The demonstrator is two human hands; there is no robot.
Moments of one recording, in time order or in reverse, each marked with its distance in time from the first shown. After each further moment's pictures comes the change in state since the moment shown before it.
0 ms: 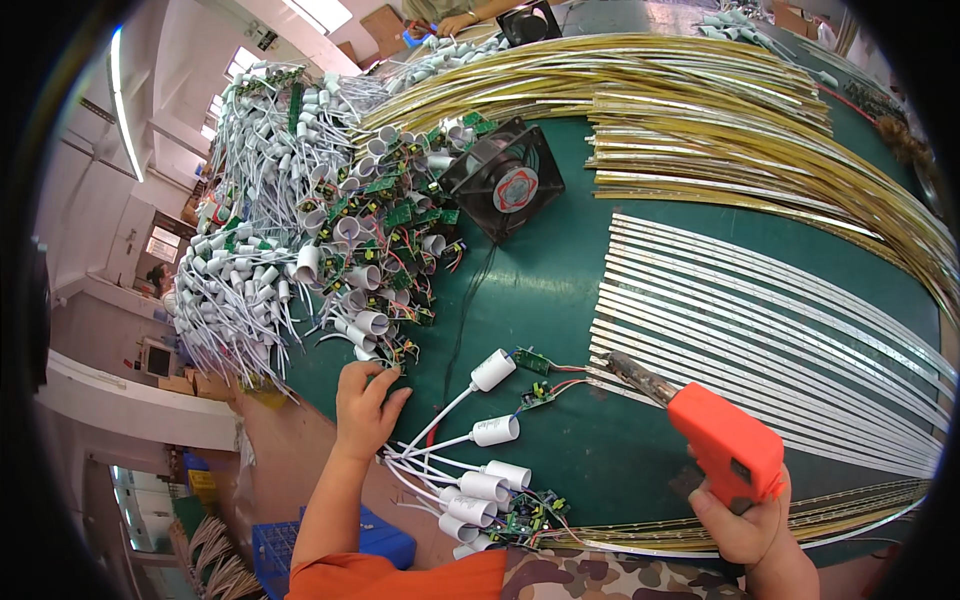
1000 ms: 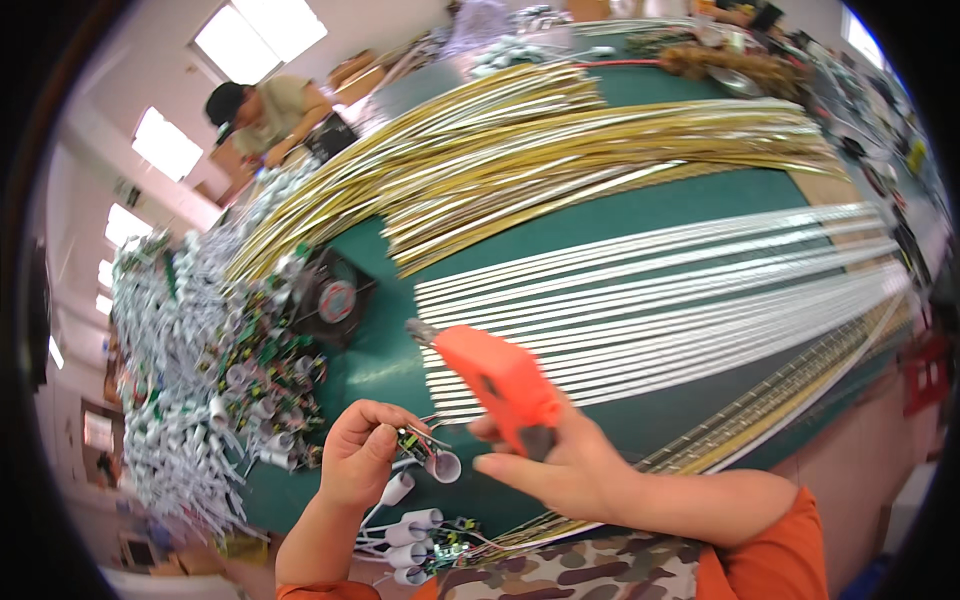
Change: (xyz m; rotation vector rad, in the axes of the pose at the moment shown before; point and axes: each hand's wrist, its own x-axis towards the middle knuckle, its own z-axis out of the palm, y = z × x) left_hand 0.121 0.148 0.011 -1.722 -0.513 -0.283; right_hand 0.029 -0.043 0.036 0.462 0.082 0.212
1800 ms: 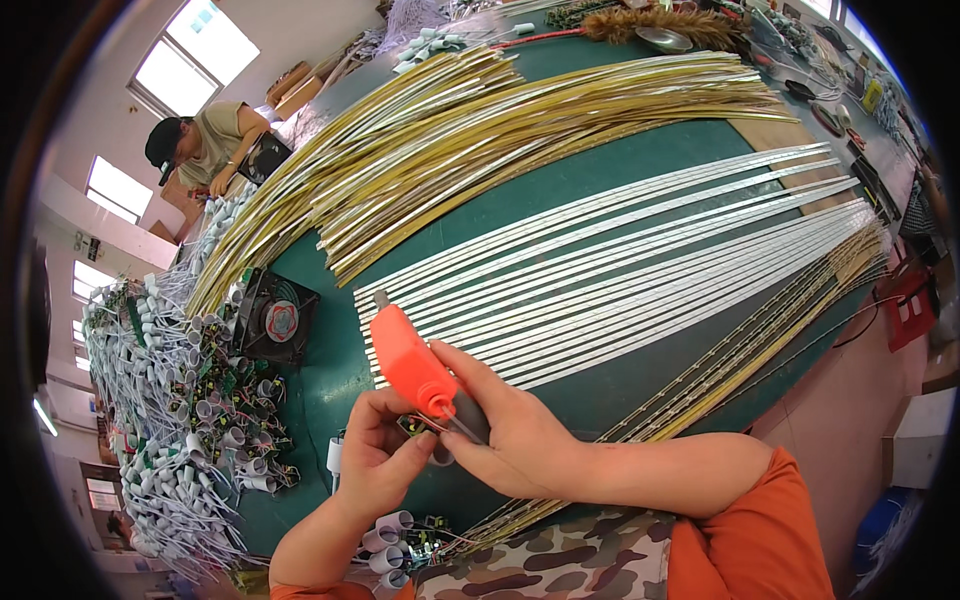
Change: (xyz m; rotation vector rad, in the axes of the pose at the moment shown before) left_hand 0.027 -0.026 0.059 0.114 -0.082 -0.108; right_hand 0.002 0.011 -0.014 -0.321 0.129 -0.324
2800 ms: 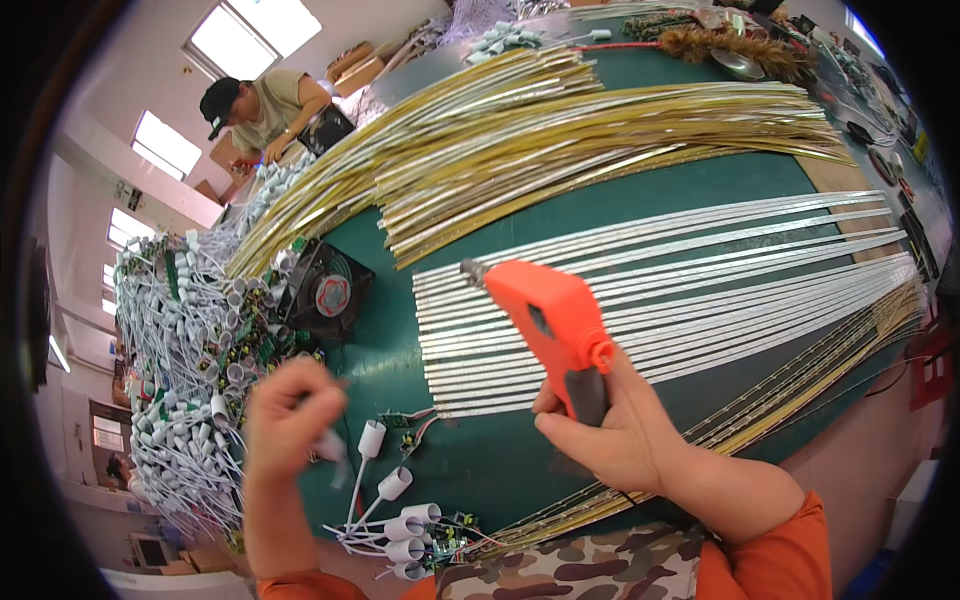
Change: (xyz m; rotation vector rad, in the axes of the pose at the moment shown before) left_hand -0.014 0.095 -0.078 0.641 0.226 0.147; right_hand 0.005 -0.024 -0.033 0.094 0.042 0.260
